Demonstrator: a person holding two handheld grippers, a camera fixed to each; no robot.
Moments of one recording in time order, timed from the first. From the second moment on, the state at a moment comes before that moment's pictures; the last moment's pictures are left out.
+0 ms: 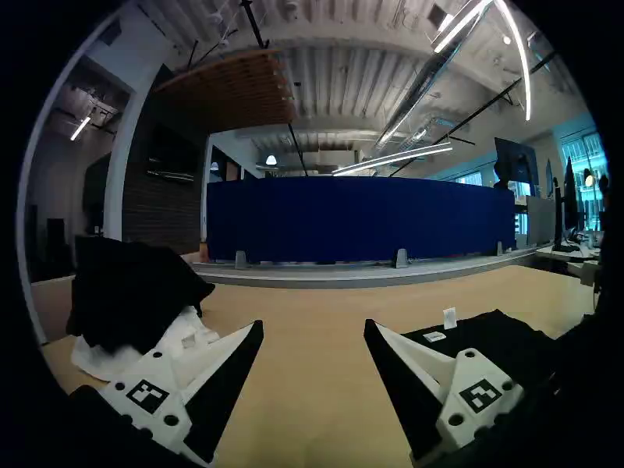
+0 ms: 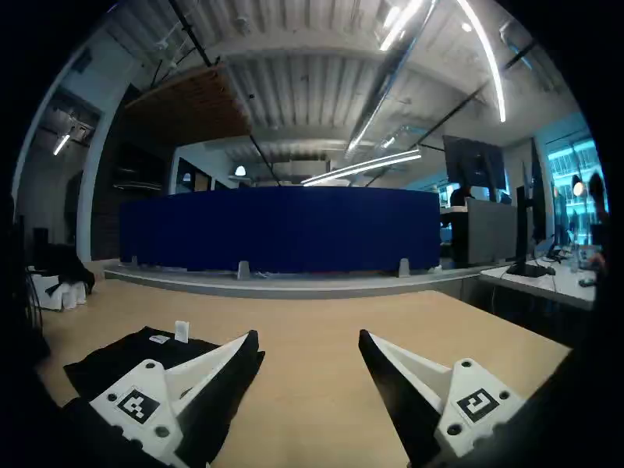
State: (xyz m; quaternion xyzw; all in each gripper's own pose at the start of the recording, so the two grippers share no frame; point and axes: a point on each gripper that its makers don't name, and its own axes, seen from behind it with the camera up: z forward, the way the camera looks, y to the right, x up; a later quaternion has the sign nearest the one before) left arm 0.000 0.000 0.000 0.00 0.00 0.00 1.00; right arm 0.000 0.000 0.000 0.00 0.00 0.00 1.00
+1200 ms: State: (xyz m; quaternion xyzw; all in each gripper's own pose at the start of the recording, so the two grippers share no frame) left arm 0.025 -0.002 0.004 0.00 0.01 0.00 1.00; right arm 0.019 -0.002 -0.006 0.00 0.00 -0.01 1.00
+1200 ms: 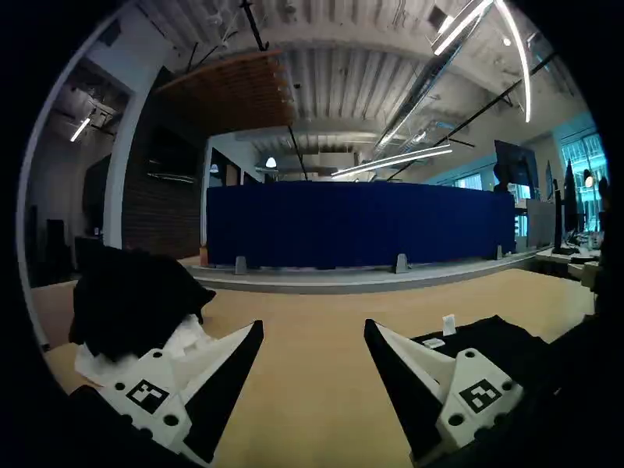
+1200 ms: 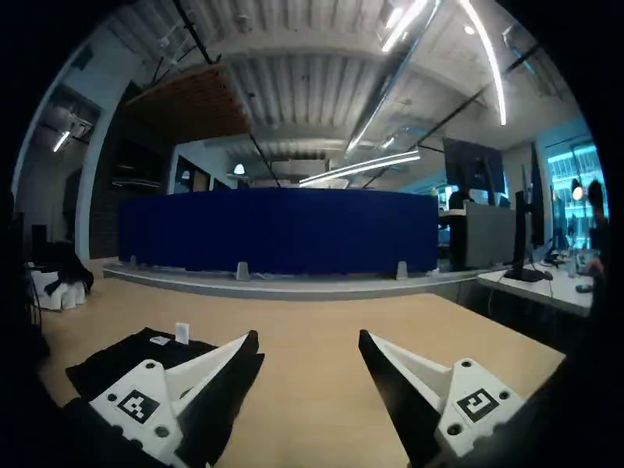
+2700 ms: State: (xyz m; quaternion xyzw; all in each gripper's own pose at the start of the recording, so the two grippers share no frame) left arm 0.114 0.101 -0.052 -0.26 -0.20 0.06 0.94; right arm 0.116 -0.079 -0.061 0.17 -0.23 -0.10 0.95
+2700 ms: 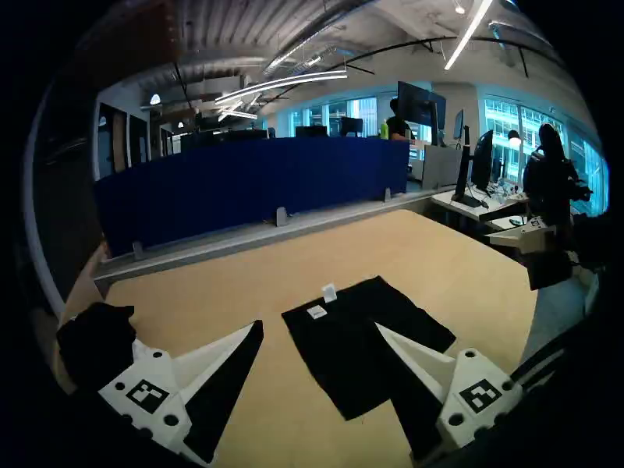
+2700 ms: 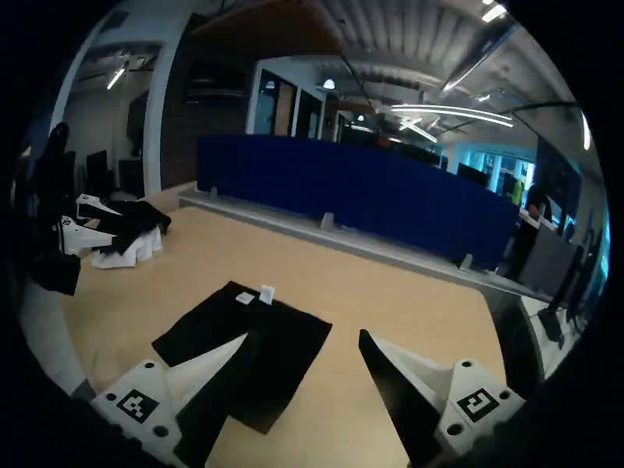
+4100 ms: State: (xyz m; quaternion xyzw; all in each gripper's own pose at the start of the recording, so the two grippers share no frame) left arm -0.094 0.148 -0.087 -0.33 -0.36 0.11 0.87; right arm -0.075 -0.099 -0.098 0.23 -0.37 -0.11 0.89
